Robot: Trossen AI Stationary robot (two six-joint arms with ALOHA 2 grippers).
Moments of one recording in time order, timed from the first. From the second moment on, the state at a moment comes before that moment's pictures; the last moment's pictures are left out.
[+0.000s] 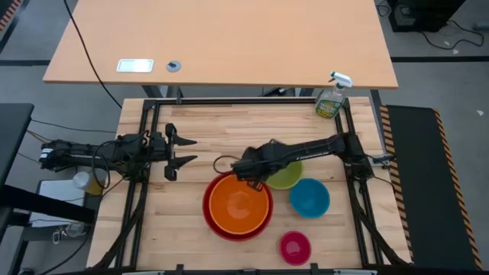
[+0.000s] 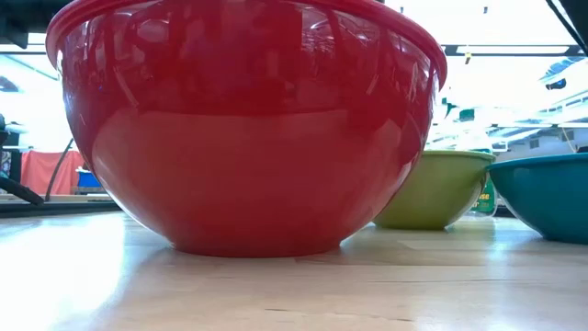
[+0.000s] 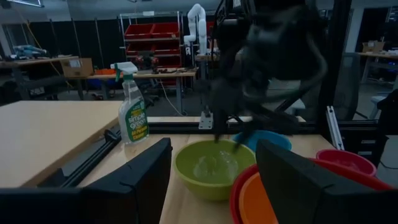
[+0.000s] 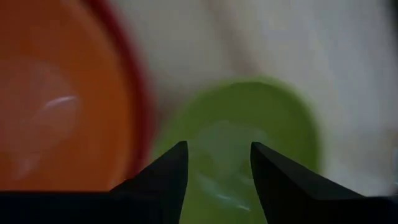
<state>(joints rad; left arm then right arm) -0.03 0.46 0.34 0.19 -0.13 0.04 0.14 2.08 2.03 -1.52 0.32 0.70</state>
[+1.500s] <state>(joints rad) -0.03 0.46 0.34 0.16 -0.13 0.00 -0.09 1.39 0.97 -1.10 0.11 0.94</state>
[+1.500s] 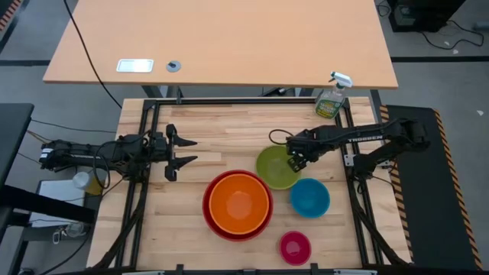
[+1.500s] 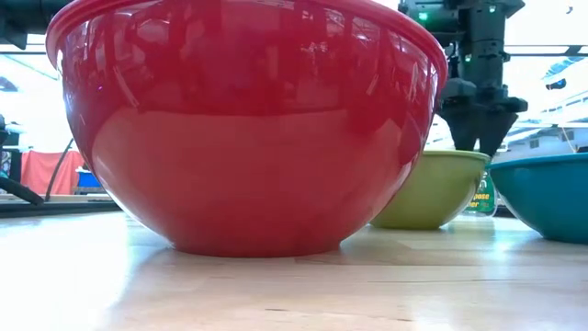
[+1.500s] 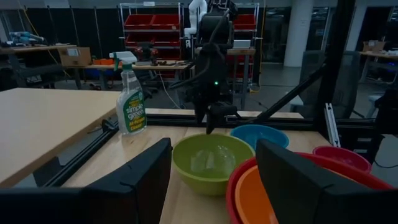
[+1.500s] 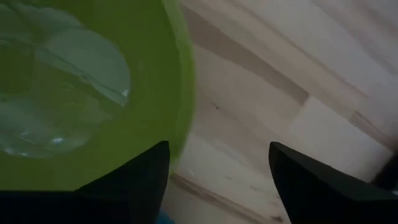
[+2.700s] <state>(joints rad) -0.03 0.46 0.35 0.16 -0.13 0.02 -0.14 1.54 0.97 -0.91 0.12 0.90</state>
